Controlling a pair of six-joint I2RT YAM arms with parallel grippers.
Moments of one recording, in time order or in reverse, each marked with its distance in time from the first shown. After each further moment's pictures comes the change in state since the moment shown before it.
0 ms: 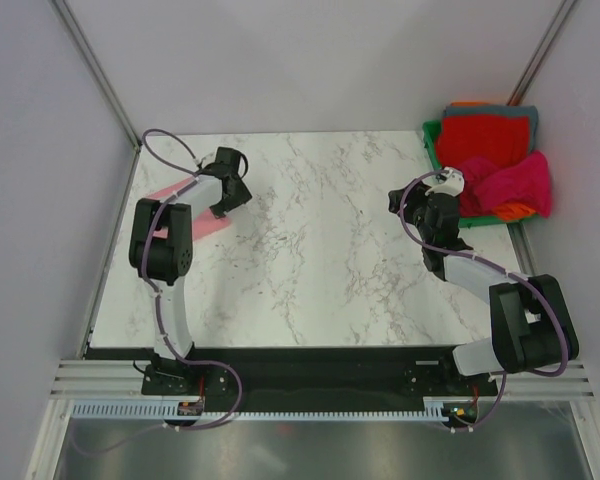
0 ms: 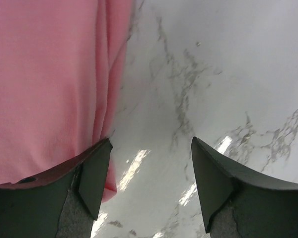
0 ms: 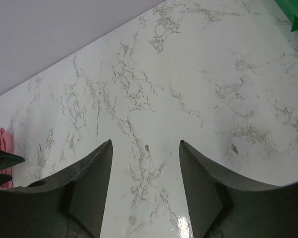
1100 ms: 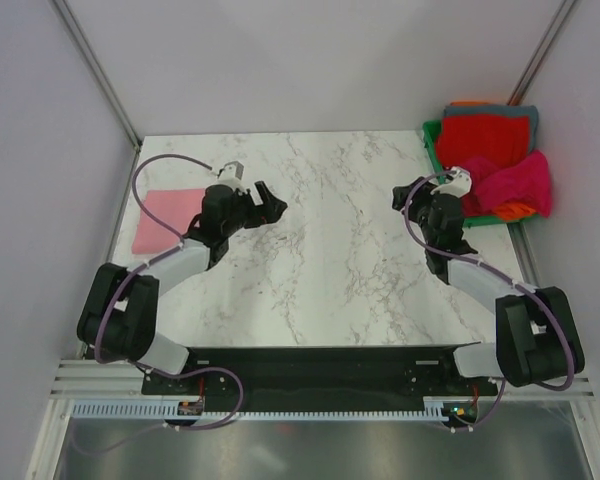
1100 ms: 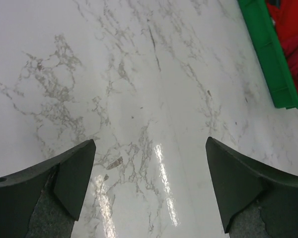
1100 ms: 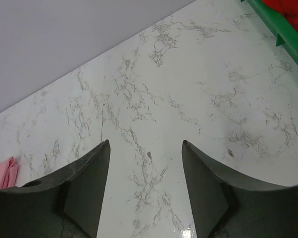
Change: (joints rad) left arm -0.146 -0.621 -0.765 0.807 0.428 0.174; right arm 0.000 -0.064 -0.008 -0.017 0.042 0.010
